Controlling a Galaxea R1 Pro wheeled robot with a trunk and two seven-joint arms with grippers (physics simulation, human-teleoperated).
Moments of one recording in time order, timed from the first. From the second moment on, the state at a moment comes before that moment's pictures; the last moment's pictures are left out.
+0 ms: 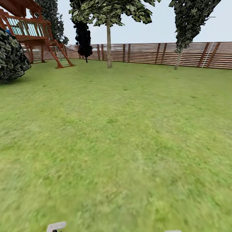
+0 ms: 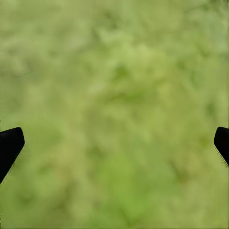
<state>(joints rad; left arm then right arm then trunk) -0.35 0.09 0.39 -0.17 -0.22 -0.24 -0.03 -0.34 0.01 -0.03 -0.03 0.20 -0.49 -0.25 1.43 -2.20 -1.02</state>
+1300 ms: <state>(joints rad) -0.35 0.09 0.39 -0.17 -0.22 -0.24 -0.03 -0.34 0.01 -0.03 -0.03 0.20 -0.49 -0.25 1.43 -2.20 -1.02</state>
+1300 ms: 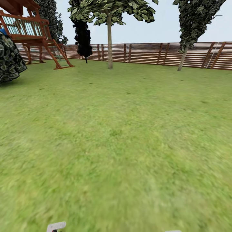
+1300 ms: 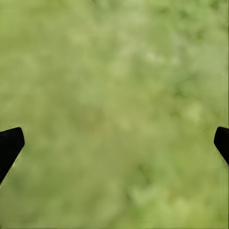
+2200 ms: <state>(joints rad) -0.35 0.09 0.39 -0.17 -0.22 -0.24 -0.03 -0.34 0.01 -0.03 -0.03 0.20 -0.49 -0.25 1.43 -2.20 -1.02</state>
